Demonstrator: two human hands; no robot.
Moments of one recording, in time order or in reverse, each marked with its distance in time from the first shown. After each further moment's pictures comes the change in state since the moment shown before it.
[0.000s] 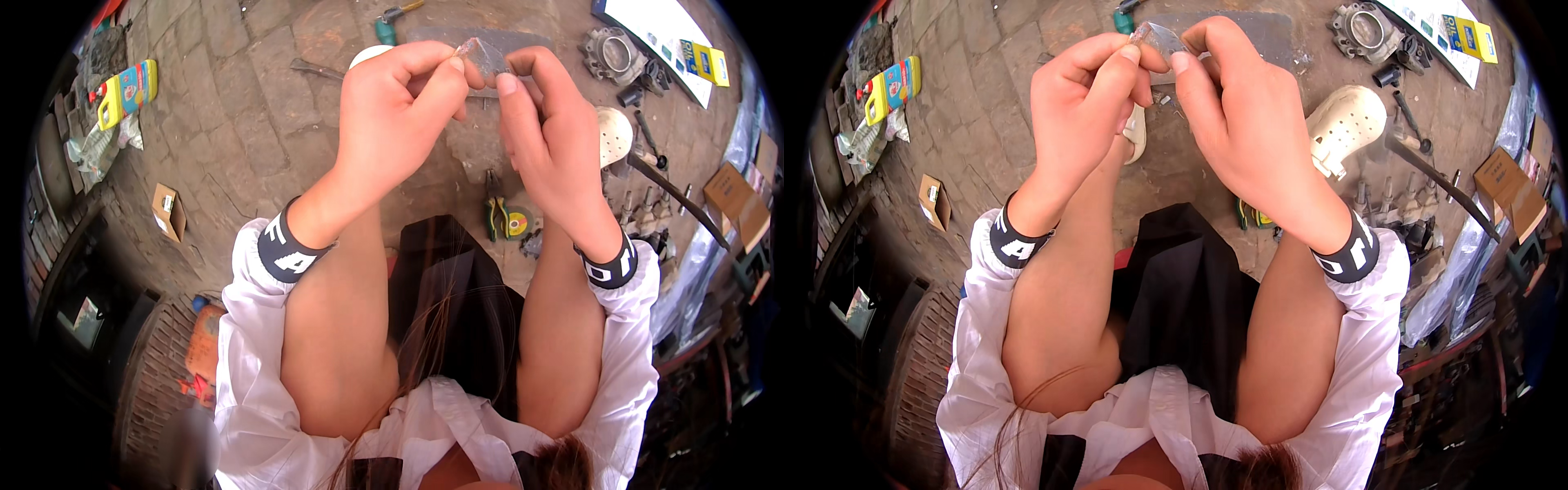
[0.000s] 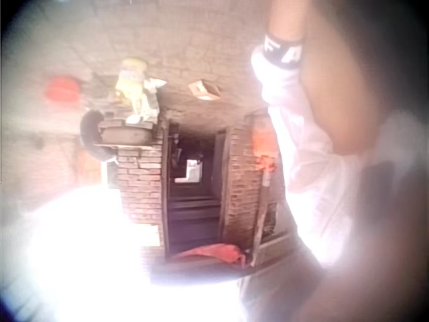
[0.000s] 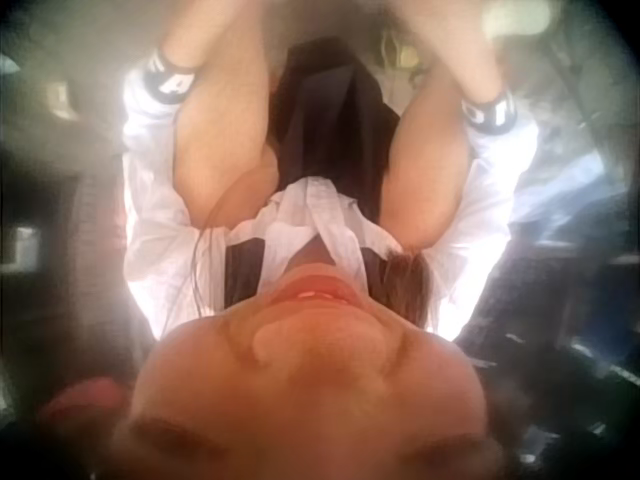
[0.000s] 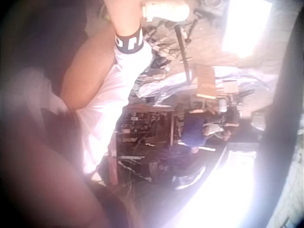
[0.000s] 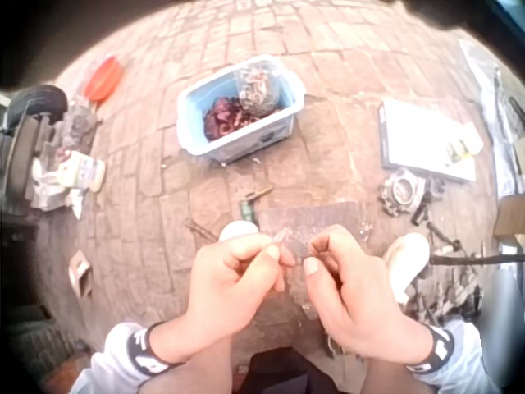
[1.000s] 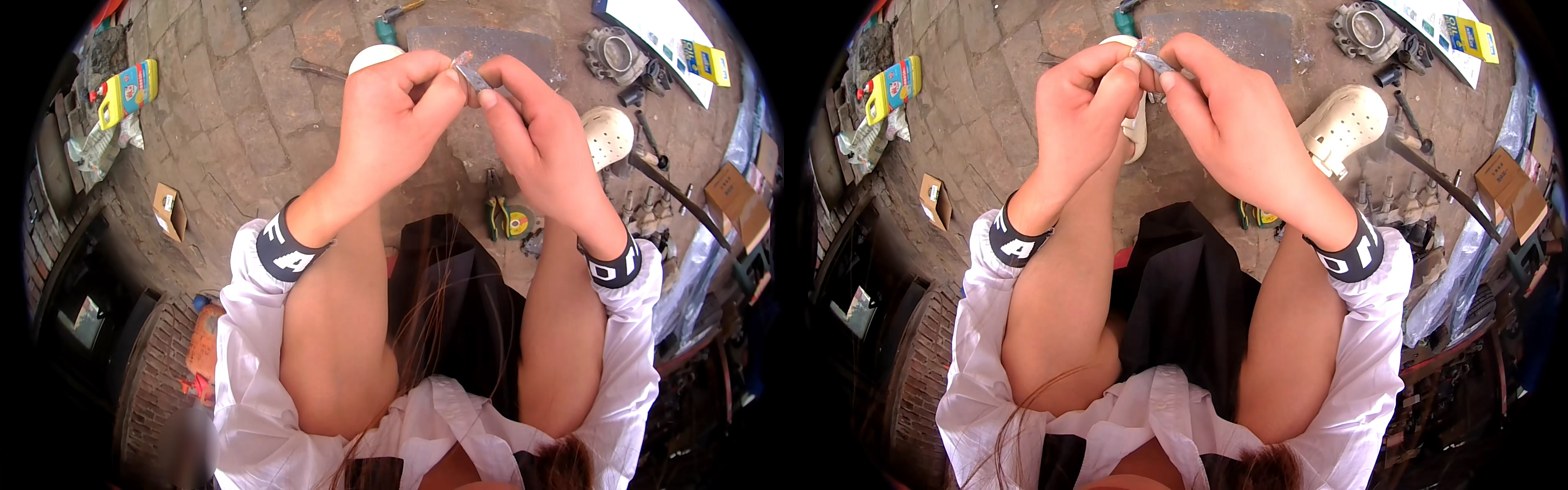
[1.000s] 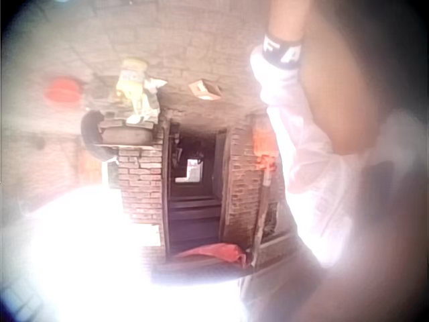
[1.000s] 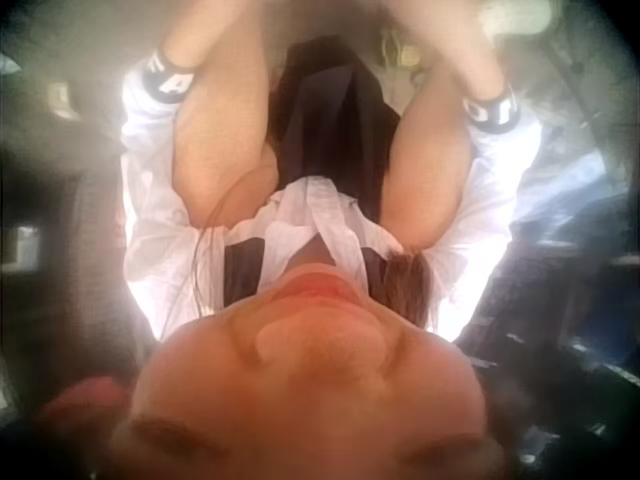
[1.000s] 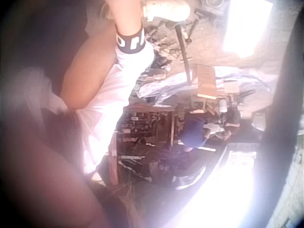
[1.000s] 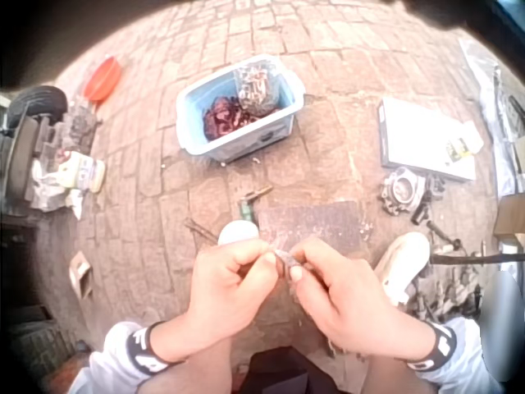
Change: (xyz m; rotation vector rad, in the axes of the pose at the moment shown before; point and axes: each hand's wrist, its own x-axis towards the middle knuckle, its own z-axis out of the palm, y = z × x) left_hand -0.001 -0.014 -0.001 0.080 0.011 0.111; right_hand 0.002 0.000 -0.004 0.040 -0.221 0.059
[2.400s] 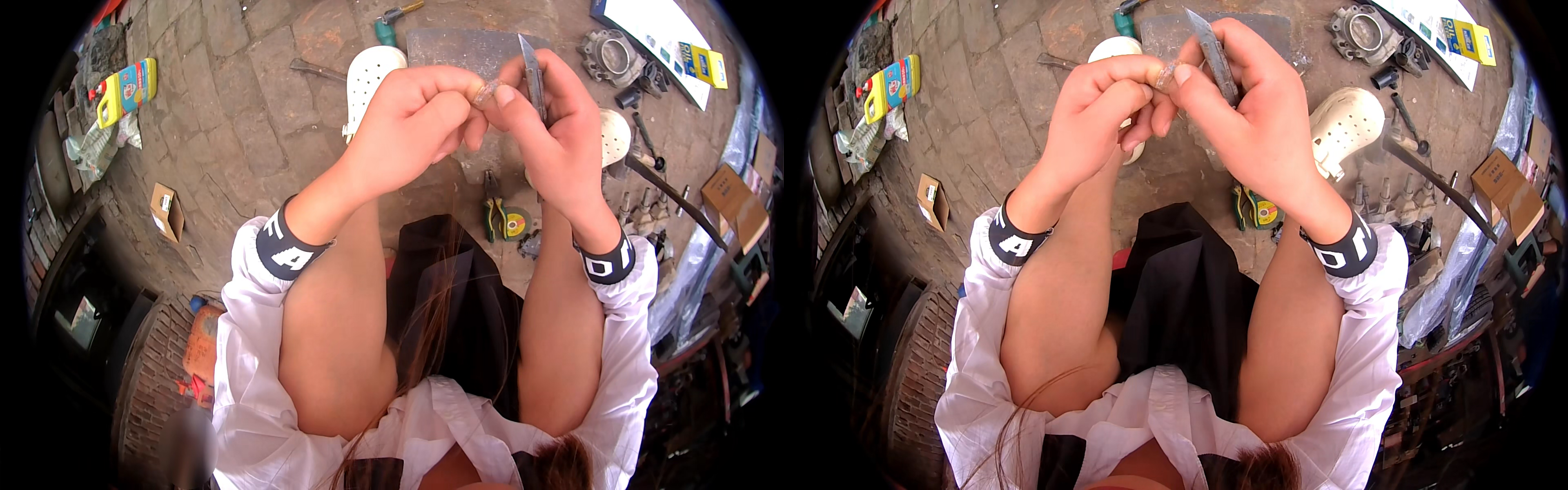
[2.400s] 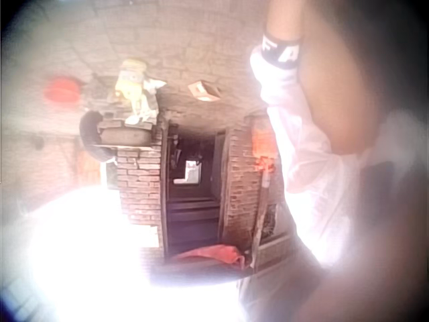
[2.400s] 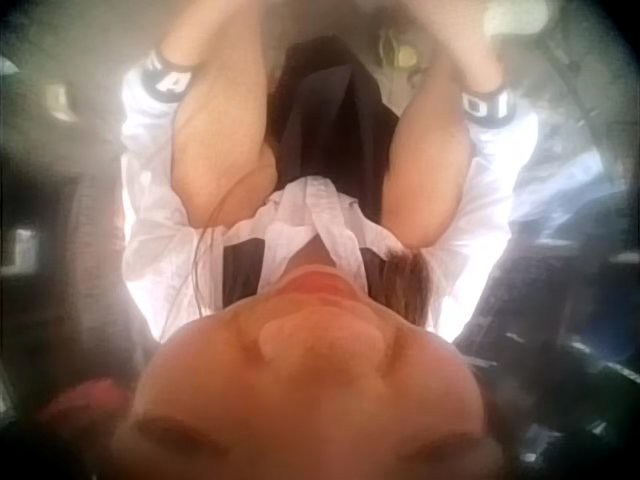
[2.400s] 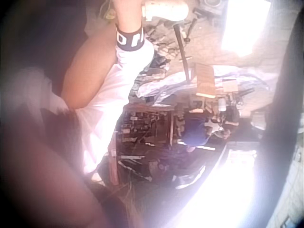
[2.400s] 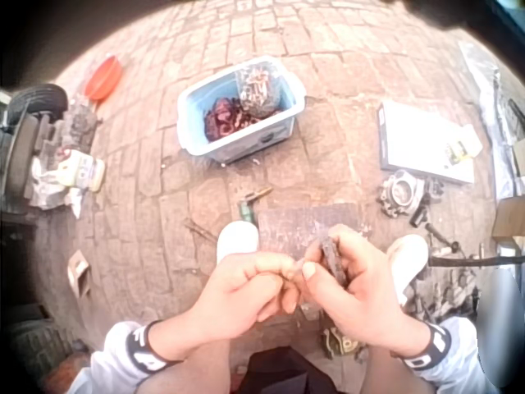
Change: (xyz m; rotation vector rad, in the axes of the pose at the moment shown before) left_hand 0.003 0.004 -0.007 -0.306 -0.382 -0.213; right_hand 0.002 0.023 0.003 0.326 0.159 -0.102
